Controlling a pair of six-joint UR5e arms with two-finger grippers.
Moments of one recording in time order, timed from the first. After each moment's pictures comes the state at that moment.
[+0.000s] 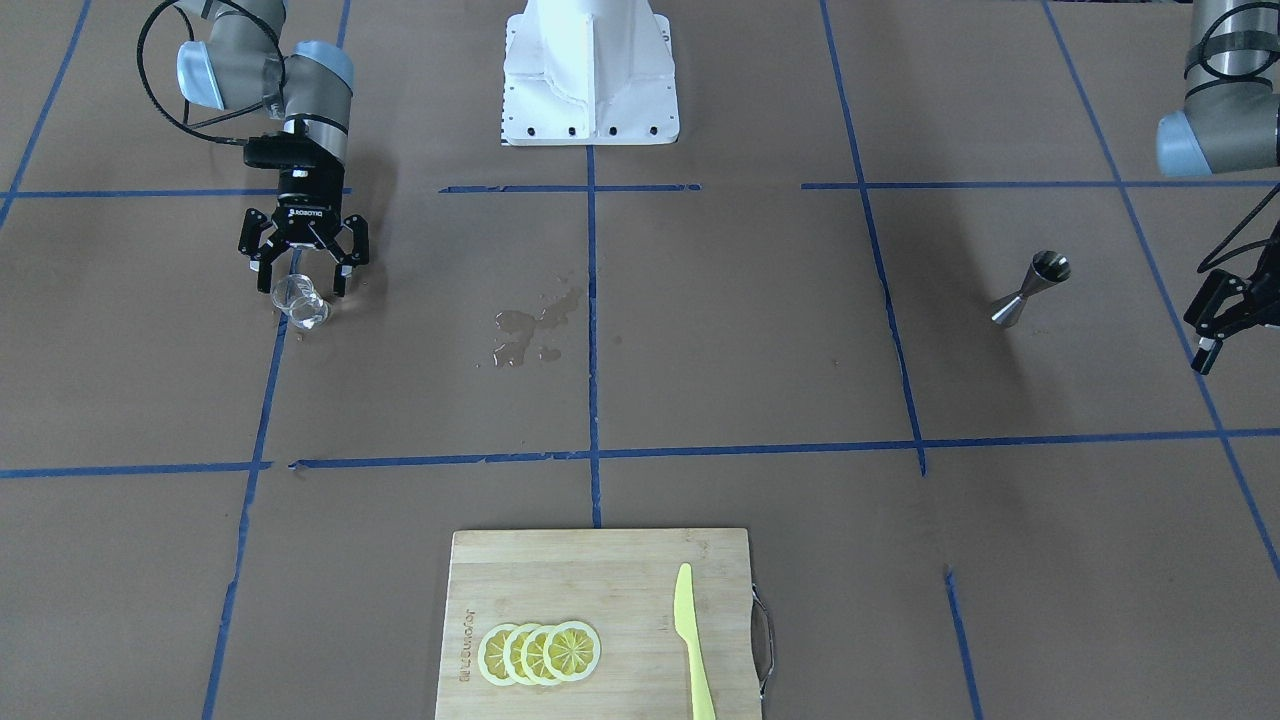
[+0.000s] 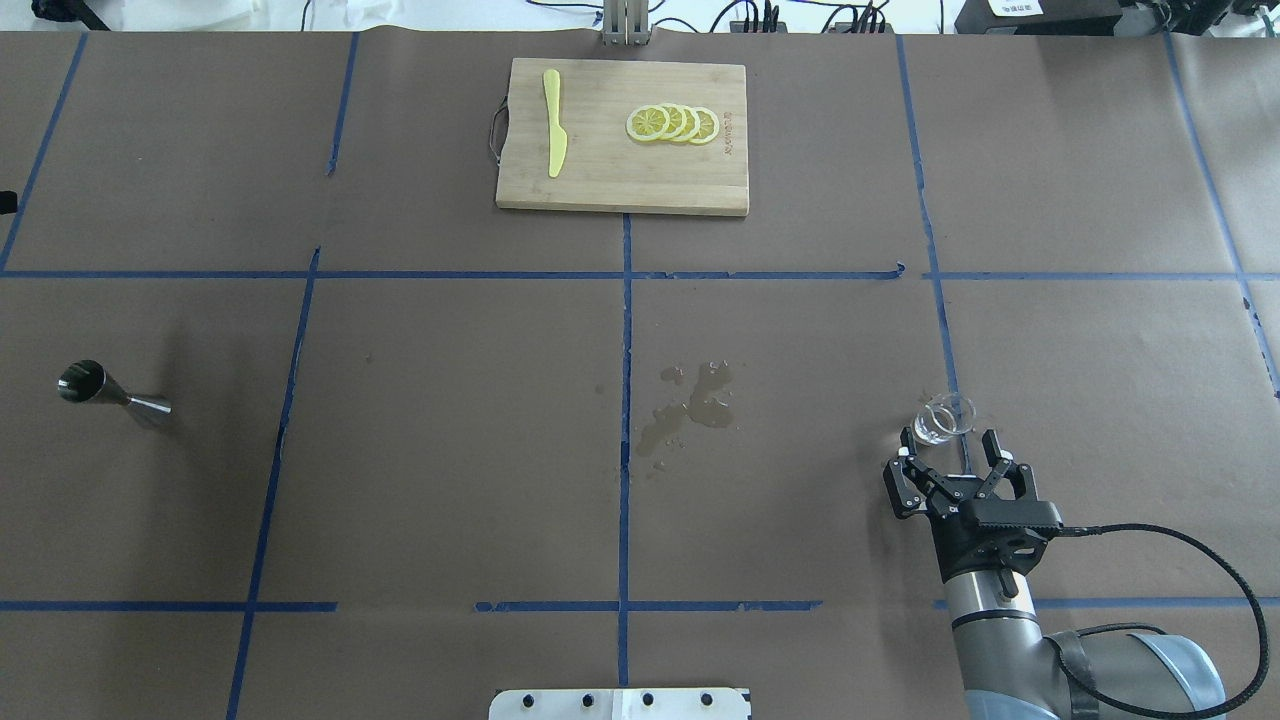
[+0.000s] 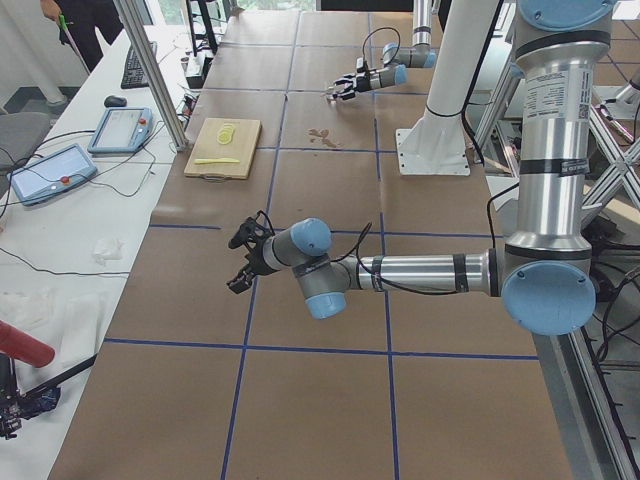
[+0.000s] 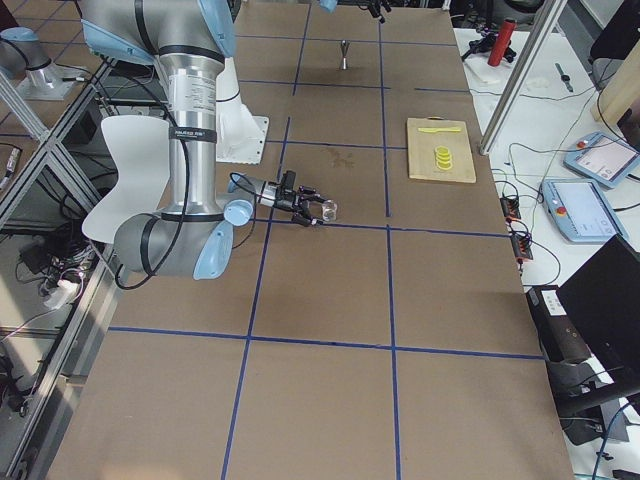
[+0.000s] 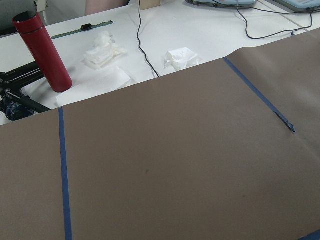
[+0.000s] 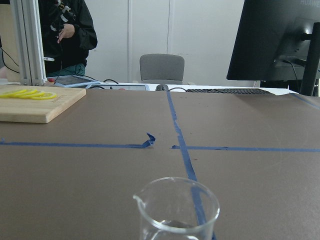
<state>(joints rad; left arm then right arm) -1.20 -1.54 -1.48 -2.82 -1.91 -0.55 0.00 -1.62 1.72 -1.15 0.31 1.78</state>
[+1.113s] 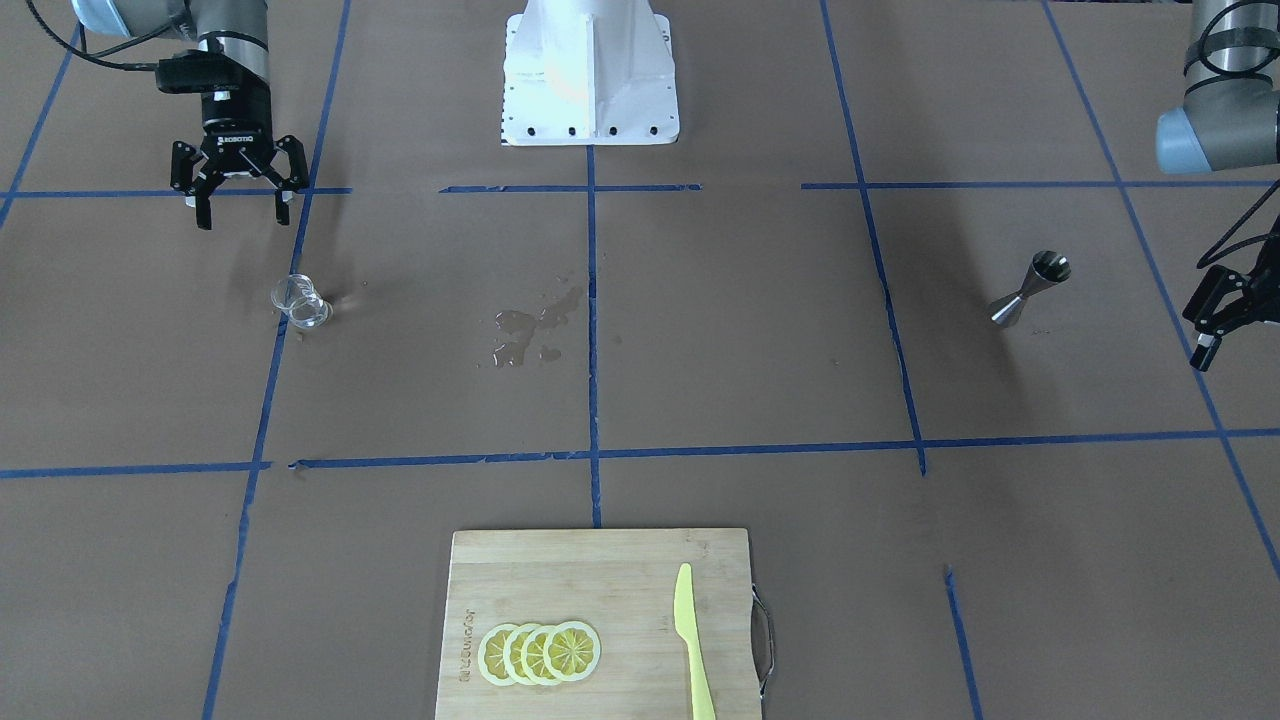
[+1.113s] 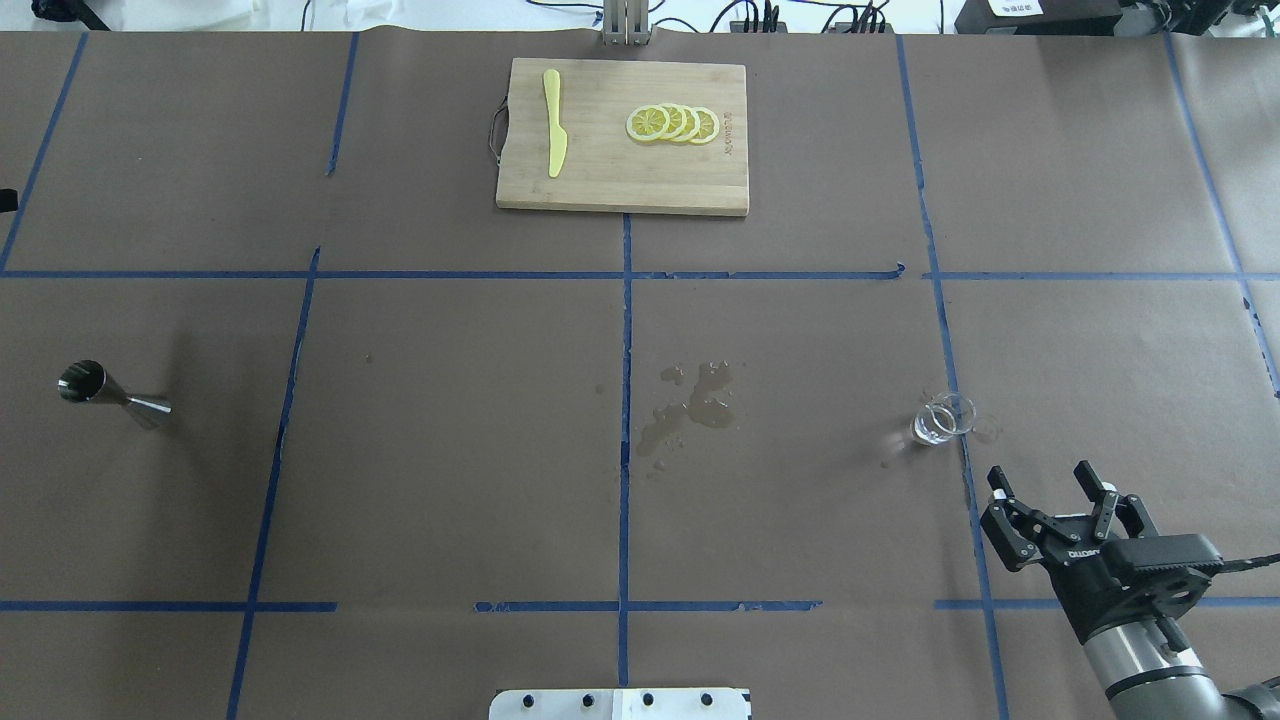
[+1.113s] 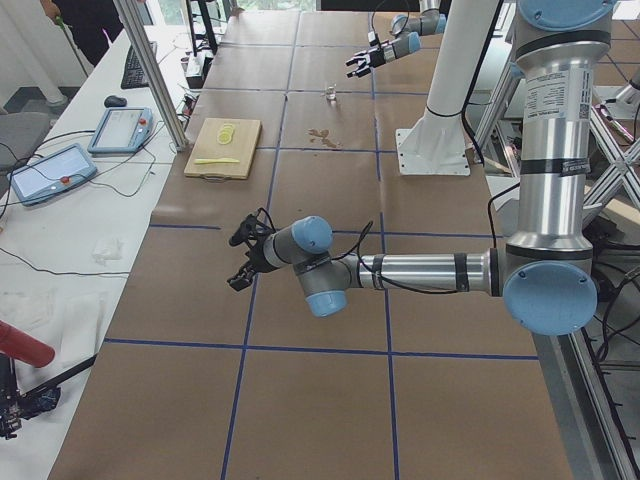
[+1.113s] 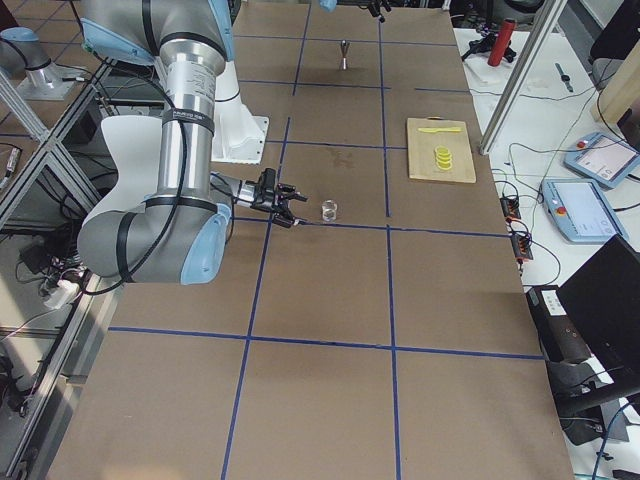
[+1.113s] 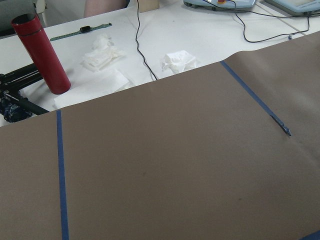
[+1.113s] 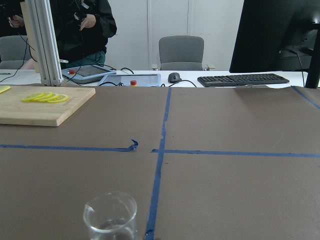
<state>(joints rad) -1.20 -1.53 -1.49 -2.82 -1.91 -0.56 -0.13 -1.98 1.98 -0.99 0.33 1.77</state>
